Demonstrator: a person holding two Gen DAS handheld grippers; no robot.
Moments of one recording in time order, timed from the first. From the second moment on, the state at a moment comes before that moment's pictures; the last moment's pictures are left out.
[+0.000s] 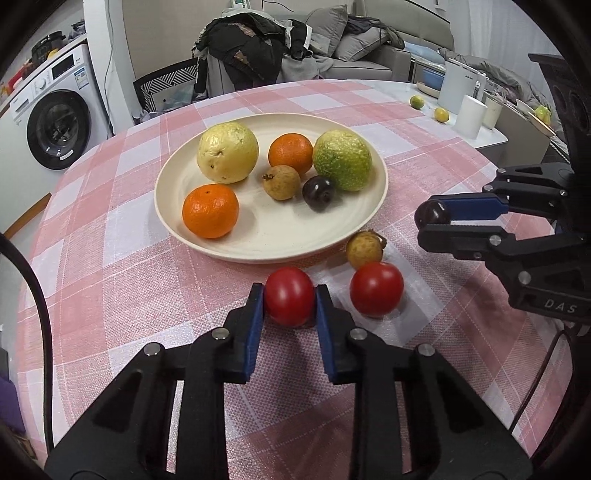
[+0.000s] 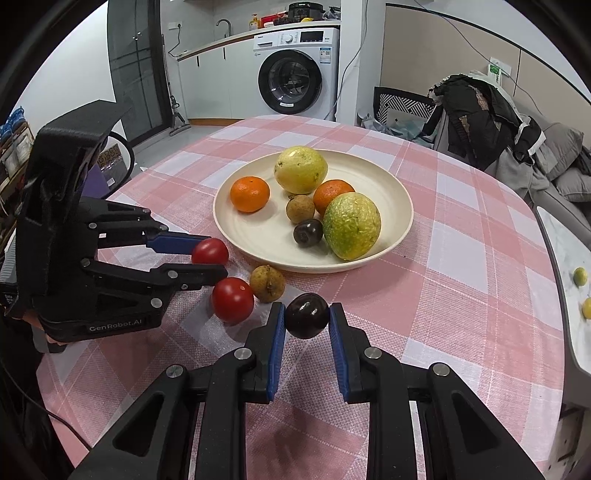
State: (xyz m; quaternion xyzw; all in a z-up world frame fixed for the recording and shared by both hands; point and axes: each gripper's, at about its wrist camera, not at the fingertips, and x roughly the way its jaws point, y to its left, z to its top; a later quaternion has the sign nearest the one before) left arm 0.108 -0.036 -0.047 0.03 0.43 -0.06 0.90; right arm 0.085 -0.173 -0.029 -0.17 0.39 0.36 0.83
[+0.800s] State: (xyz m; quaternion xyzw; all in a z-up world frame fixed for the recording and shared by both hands) left arm 0.093 -0.016 0.002 0.00 0.35 -0.04 0.93; right arm 0.092 -0.192 -0.005 -0.09 0.34 0.36 0.86
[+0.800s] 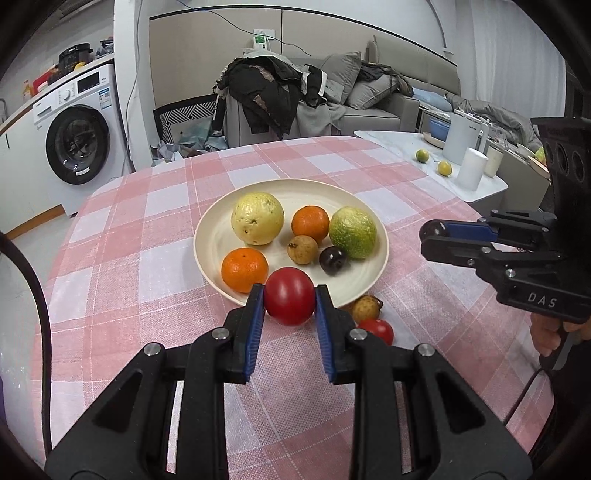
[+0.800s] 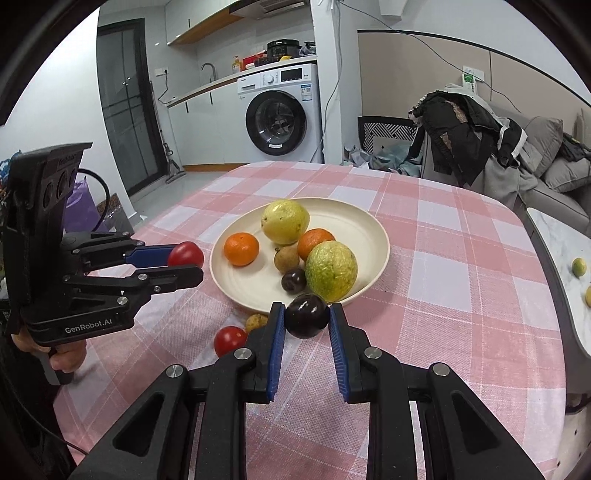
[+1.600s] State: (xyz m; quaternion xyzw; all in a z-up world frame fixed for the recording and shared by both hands) left arm 0.159 -0.016 -0.013 -0.02 0.36 -0.04 0.93; right arm 0.172 -0.173 0.002 -0.04 0.36 0.30 0.88
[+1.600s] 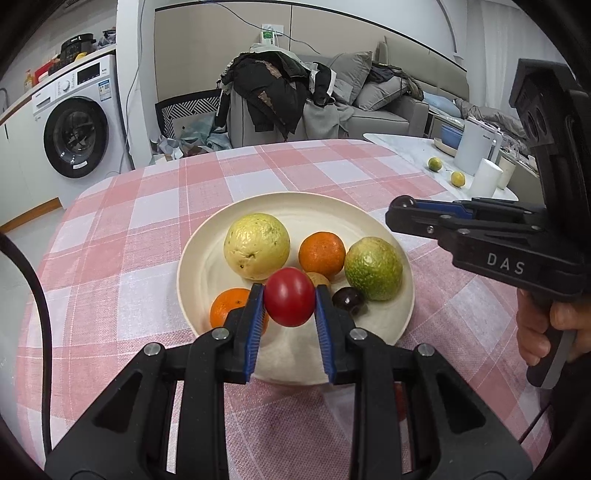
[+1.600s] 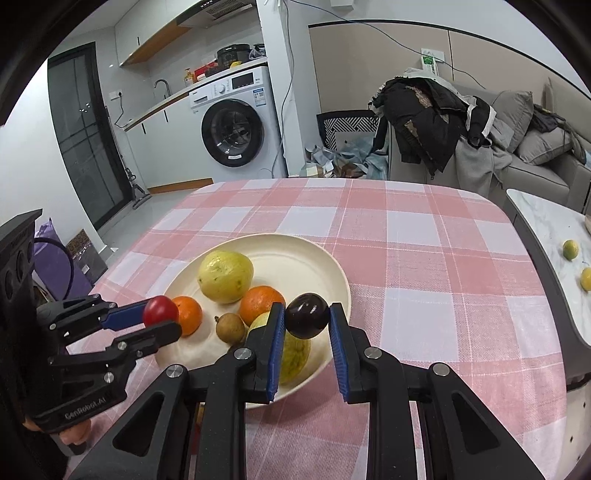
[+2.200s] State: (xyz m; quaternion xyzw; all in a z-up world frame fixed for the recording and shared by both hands) left arm 0.172 -0.019 -0.028 -0.02 0.37 -0.03 0.93; right arm 0.195 -0.170 -0.018 -0.03 0.38 0.29 0.88
